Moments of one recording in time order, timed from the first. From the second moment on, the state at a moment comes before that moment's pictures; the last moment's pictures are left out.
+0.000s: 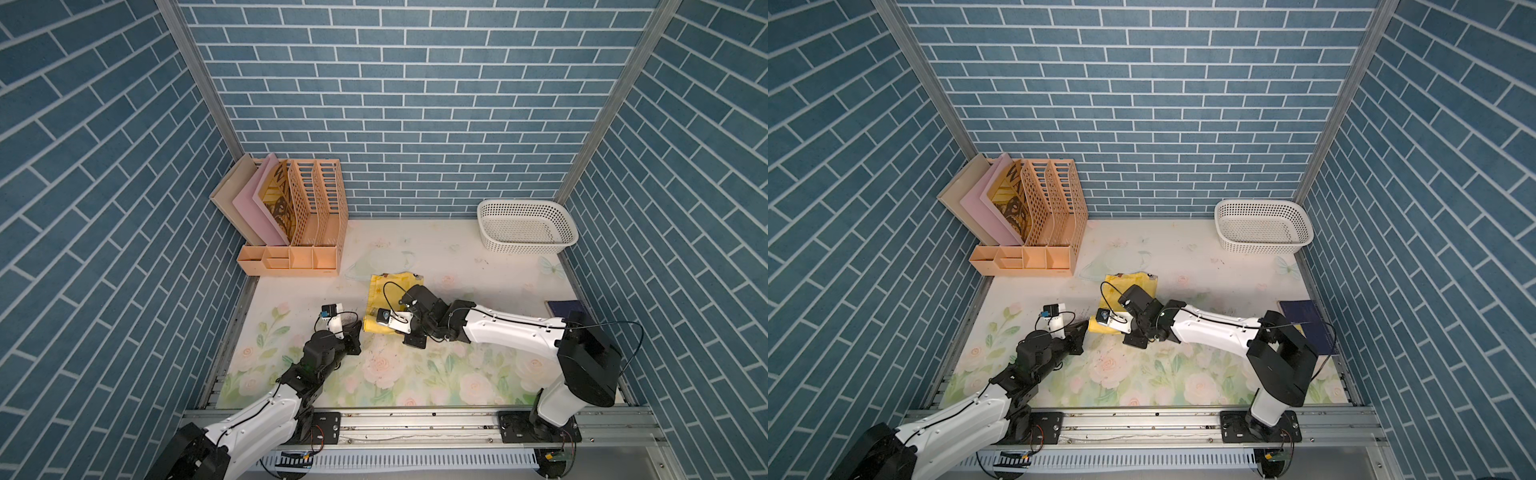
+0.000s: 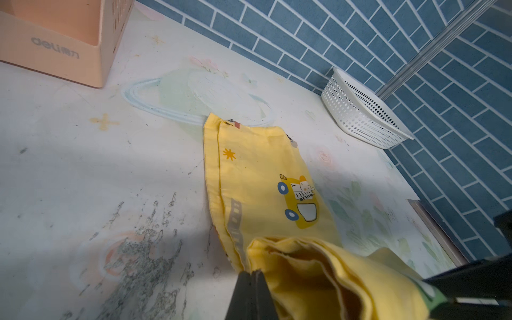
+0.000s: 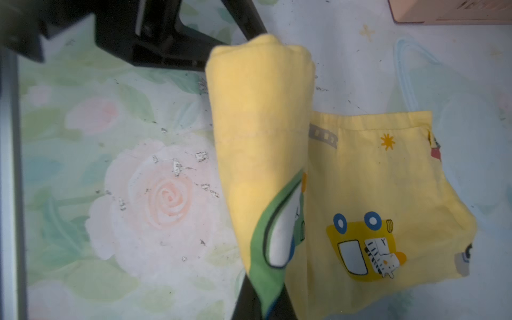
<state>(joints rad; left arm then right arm) -0.54 0.82 0.03 0.44 -0.05 -0.58 1.03 1.66 1.12 -0.43 -0.20 -0.43</state>
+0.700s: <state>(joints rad) -0.50 0.75 0.03 0.38 -0.09 -0.59 0.87 2.12 1.64 -1.07 -0.69 -0.49</state>
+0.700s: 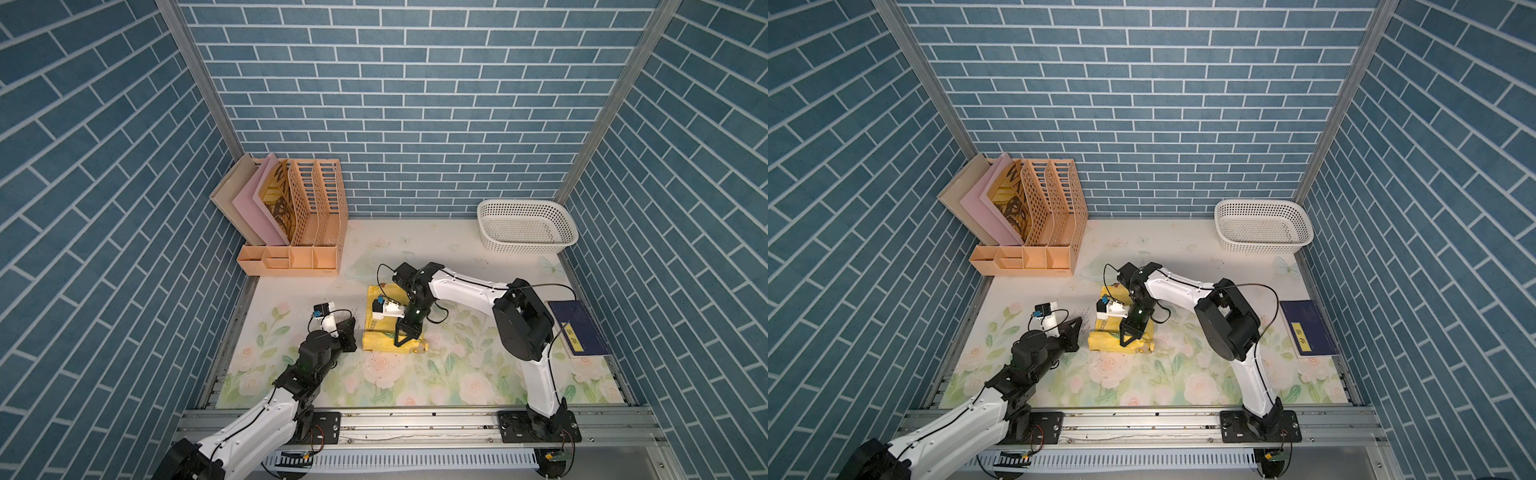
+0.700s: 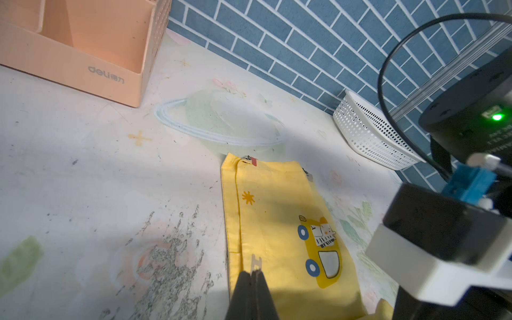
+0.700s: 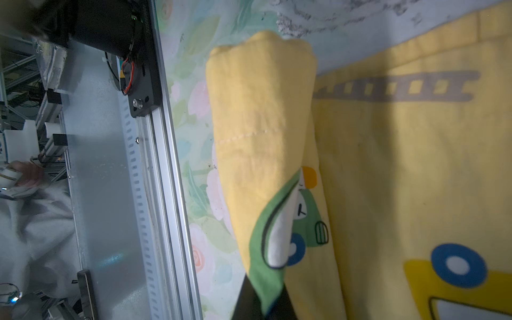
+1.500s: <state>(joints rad) -0.51 0.65 0.04 0.34 0.03 -0.52 0.76 2.34 2.00 -1.17 -0.59 -0.55</state>
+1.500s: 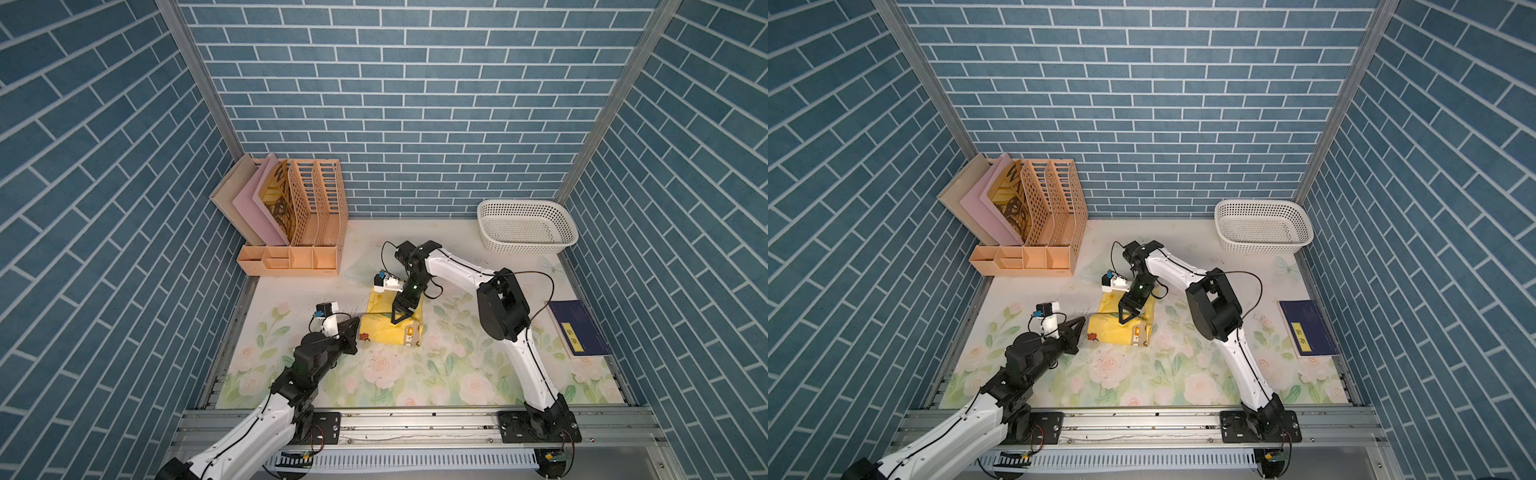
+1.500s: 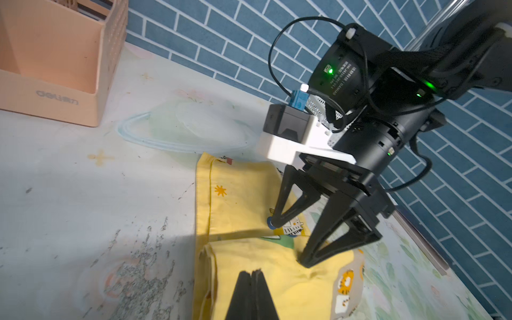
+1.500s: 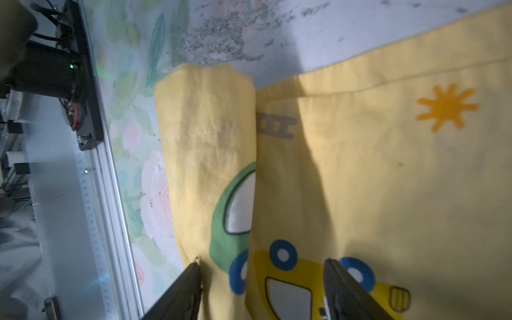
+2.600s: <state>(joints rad) -0.51 1.22 0.23 0.63 -0.04 -0.47 1.35 1.88 0.76 0.49 0.63 -0.64</state>
